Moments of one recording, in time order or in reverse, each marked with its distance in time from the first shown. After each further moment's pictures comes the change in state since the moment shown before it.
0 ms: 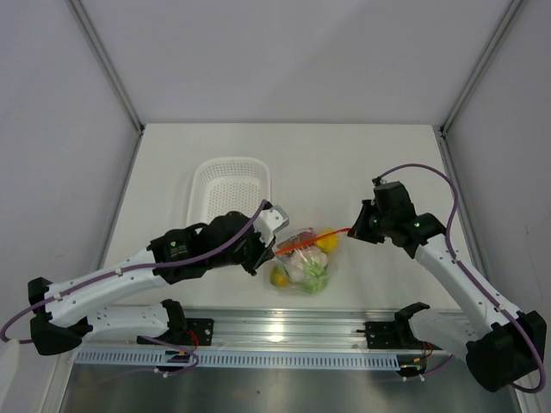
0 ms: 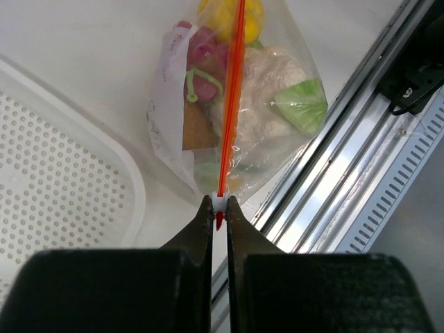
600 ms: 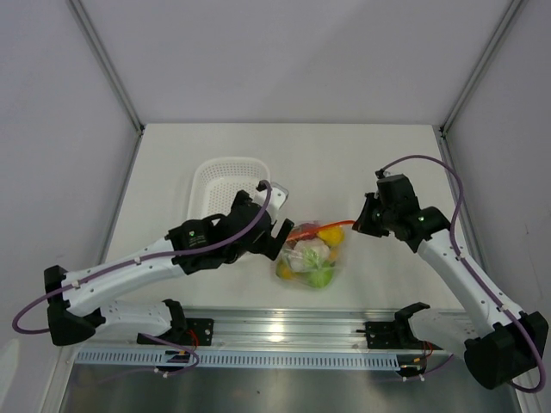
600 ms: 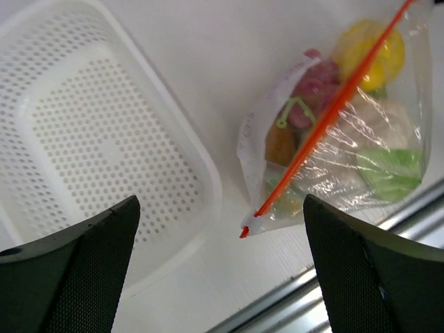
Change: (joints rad) left arm 0.002 0.130 0.087 -0.031 -0.350 -0.113; right arm -0.014 0.003 0.077 -0.057 0.036 -0.055
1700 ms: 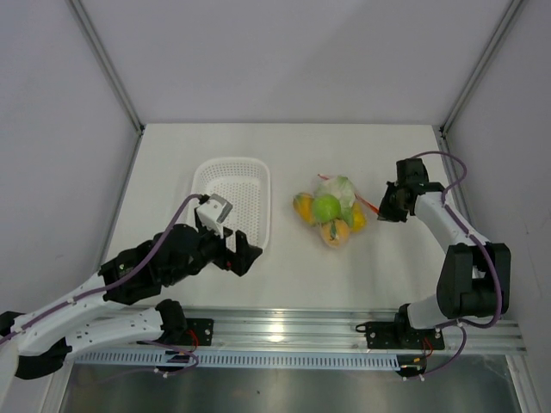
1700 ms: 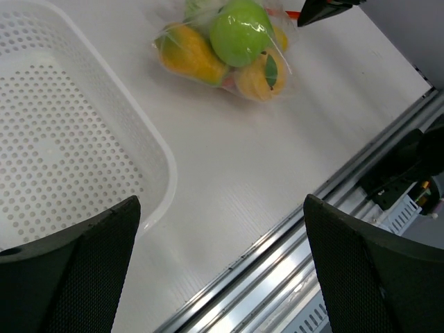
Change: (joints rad) left arm 0.035 -0.448 -0.201 0.067 0.119 -0.115; right arm -0.334 0.397 0.068 0.114 0.010 -0.143
